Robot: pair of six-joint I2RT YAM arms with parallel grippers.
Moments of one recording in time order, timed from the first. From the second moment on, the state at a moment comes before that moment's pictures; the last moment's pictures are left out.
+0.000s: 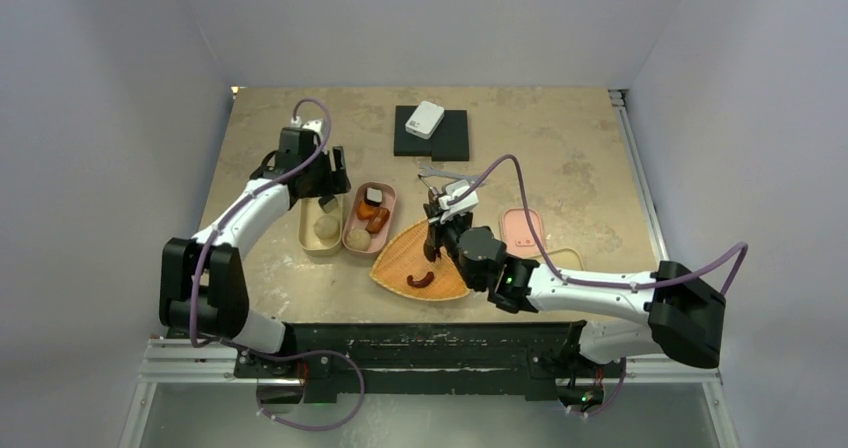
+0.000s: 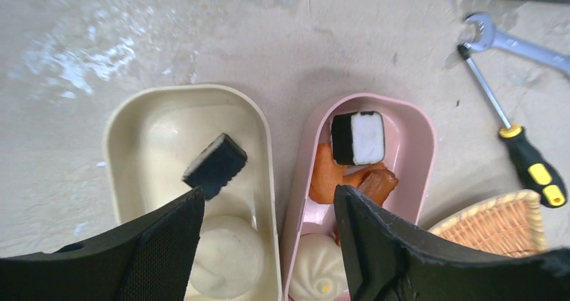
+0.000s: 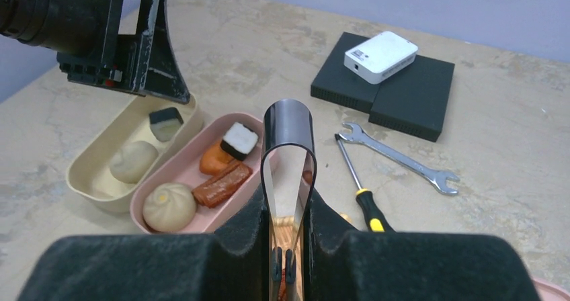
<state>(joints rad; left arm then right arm) -0.16 1.51 1.02 -0.36 0.06 -0.29 1.14 1.28 0.65 0.56 0.72 0.09</state>
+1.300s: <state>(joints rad) 0.04 1.25 0.98 -0.32 -0.06 -0.27 1.24 2.04 1.44 0.73 0.55 -0.02</state>
